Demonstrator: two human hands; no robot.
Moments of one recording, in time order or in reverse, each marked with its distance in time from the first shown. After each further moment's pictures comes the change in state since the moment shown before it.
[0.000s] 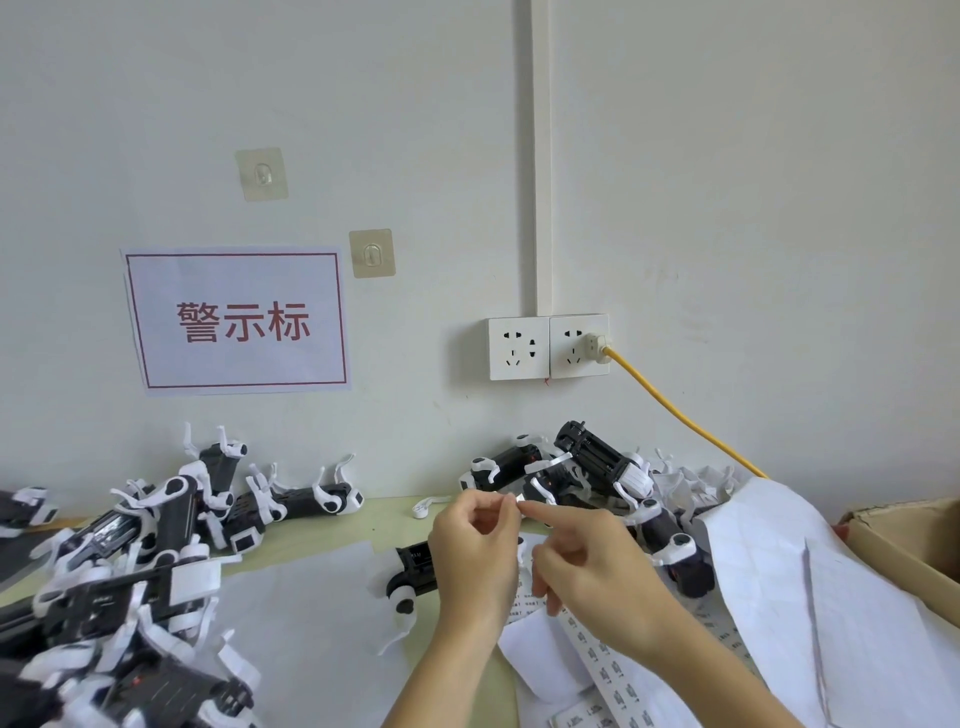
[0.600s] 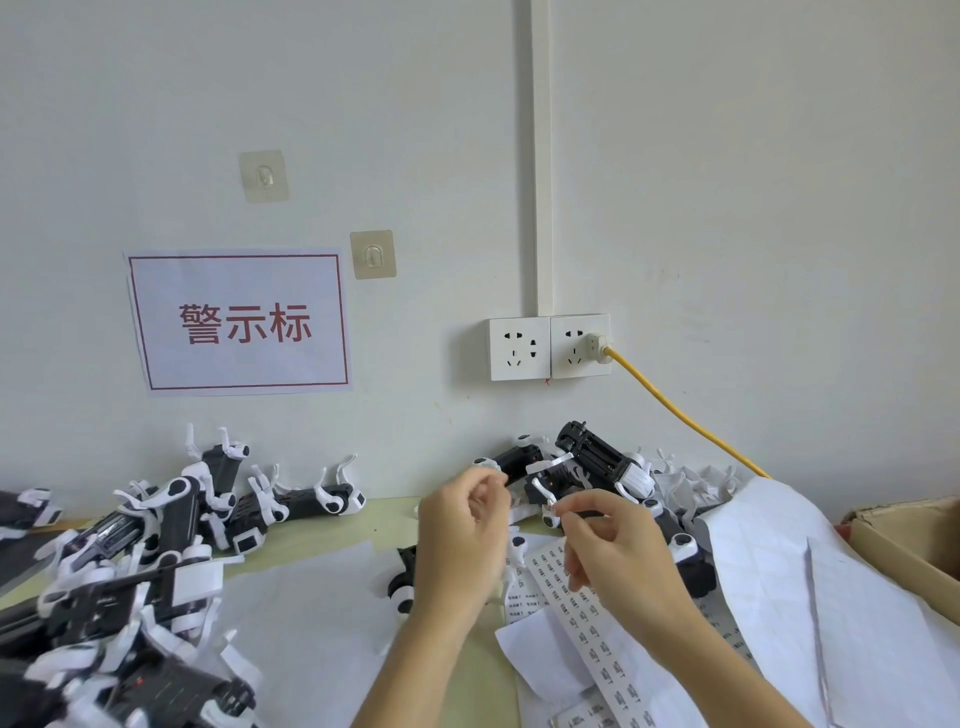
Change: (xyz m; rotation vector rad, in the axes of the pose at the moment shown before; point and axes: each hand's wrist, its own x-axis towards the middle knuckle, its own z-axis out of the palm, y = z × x) left_hand 0.013 0.014 -0.019 0.257 -0.117 0.272; right_hand 0.008 0.017 -0.003 0.181 0.247 0.170
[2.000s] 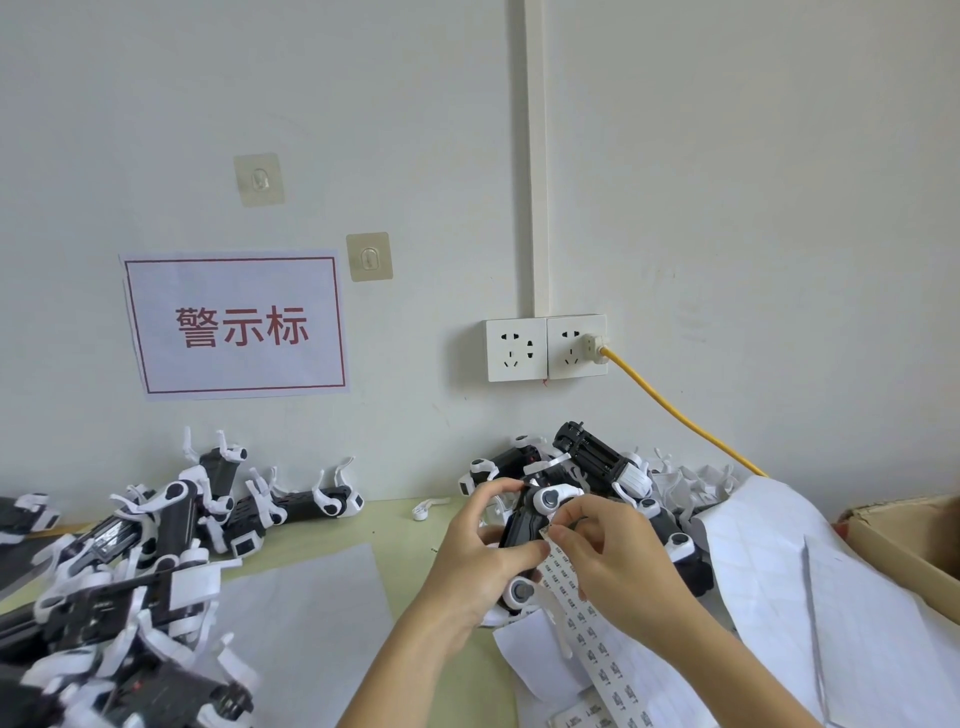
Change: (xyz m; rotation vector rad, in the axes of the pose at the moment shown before) left_hand -0.012 -0.001 -0.002 -0.371 -0.455 -0.423; right_hand 0.009 0.013 -0.007 -0.204 -0.079 -0.145
